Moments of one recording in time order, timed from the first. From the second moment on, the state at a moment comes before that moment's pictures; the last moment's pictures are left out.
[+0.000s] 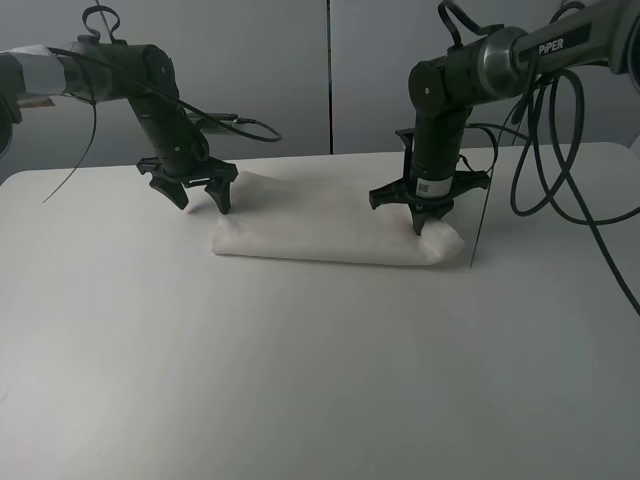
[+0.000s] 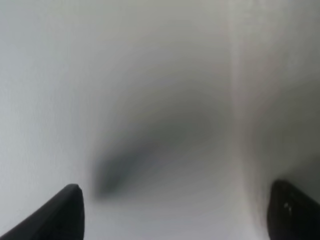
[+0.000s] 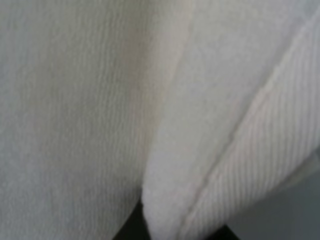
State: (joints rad) left arm -0.49 2.50 -2.08 -0.08 1.12 0.07; right arm 0.37 2.30 -1.64 -0.13 1.00 0.30
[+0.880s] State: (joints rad) left arm -0.49 2.50 -2.08 -0.16 1.07 0.08; right arm 0.36 2.26 -1.66 0.09 1.00 0.18
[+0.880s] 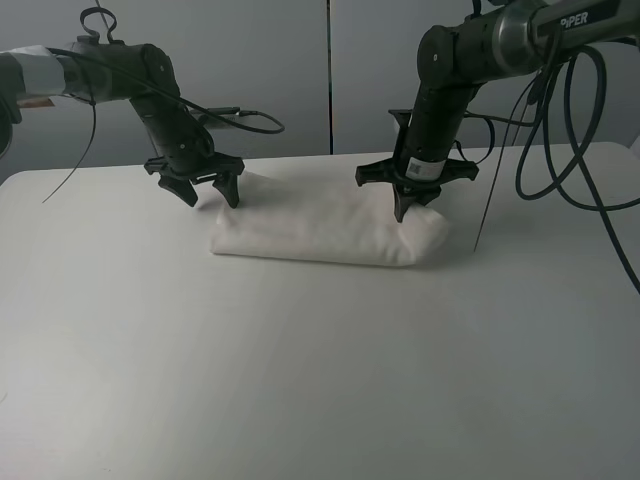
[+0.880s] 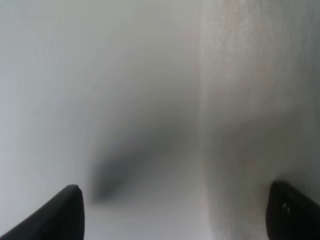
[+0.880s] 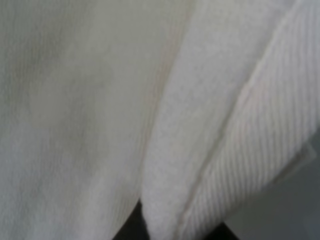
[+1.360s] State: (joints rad) left arm -0.49 2.52 -2.08 -0.16 1.08 0.08; right arm 0.36 2.22 -1.69 0.20 1.02 0.09
